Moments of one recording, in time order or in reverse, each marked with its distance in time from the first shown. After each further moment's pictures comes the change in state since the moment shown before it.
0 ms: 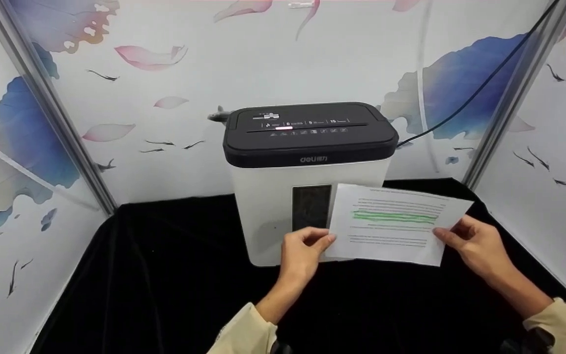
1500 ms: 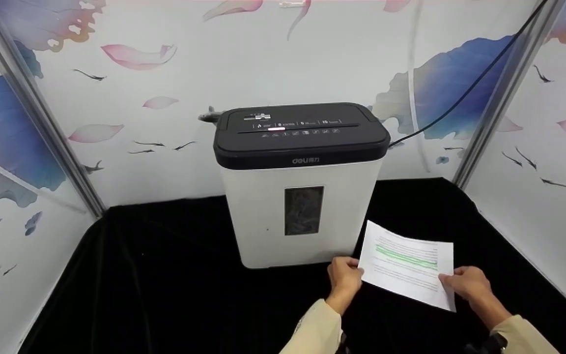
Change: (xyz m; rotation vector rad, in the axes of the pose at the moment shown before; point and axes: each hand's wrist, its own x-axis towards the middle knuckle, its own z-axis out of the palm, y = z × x) left_hand 0.000 -0.091 0.134 0.242 0.096 -0.188; right_hand -0.033 0.108 0.016 -0.207 -0.162 0.715
